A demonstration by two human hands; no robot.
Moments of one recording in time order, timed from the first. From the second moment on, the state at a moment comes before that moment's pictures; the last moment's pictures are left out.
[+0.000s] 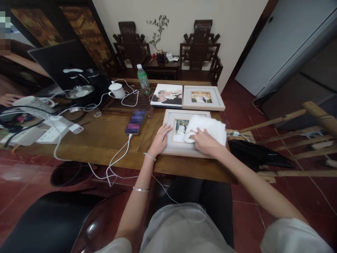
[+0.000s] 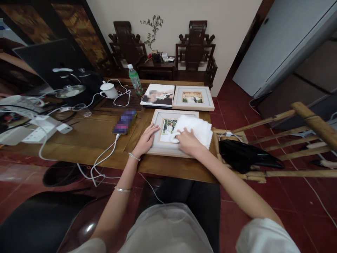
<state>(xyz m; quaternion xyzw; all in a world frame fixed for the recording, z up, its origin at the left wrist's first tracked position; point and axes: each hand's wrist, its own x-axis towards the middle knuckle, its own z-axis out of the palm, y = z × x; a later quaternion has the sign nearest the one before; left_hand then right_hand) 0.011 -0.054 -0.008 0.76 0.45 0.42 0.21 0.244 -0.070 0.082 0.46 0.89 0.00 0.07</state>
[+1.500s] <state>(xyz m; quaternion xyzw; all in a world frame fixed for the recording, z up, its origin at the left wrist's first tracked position) 0.012 -0.054 -0.008 0.77 0.45 0.40 0.20 0.224 -0.102 0.095 0.40 0.92 -0.05 0.04</state>
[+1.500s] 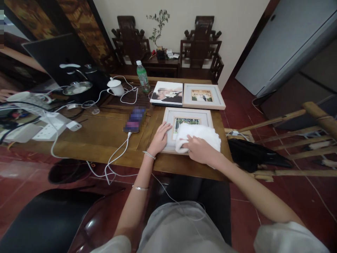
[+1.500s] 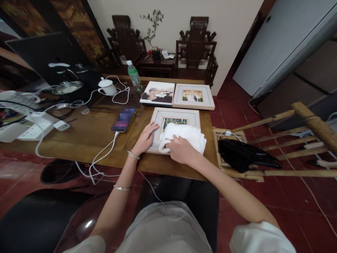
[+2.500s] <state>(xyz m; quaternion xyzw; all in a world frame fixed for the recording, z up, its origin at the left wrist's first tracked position) 0.013 -0.056 -0.006 0.77 0.46 0.41 0.20 0.256 -0.116 0.126 0.38 0.91 -0.11 0.10</state>
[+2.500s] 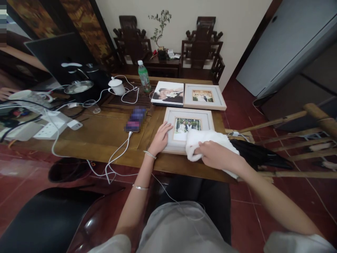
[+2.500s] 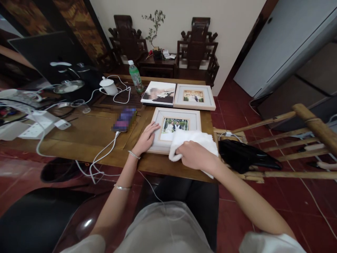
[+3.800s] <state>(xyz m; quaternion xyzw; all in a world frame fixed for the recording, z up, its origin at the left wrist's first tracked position) 0.013 -0.056 -0.006 0.76 0.45 0.41 0.21 0.272 -0.071 0.089 0.46 0.89 -0.05 0.04</state>
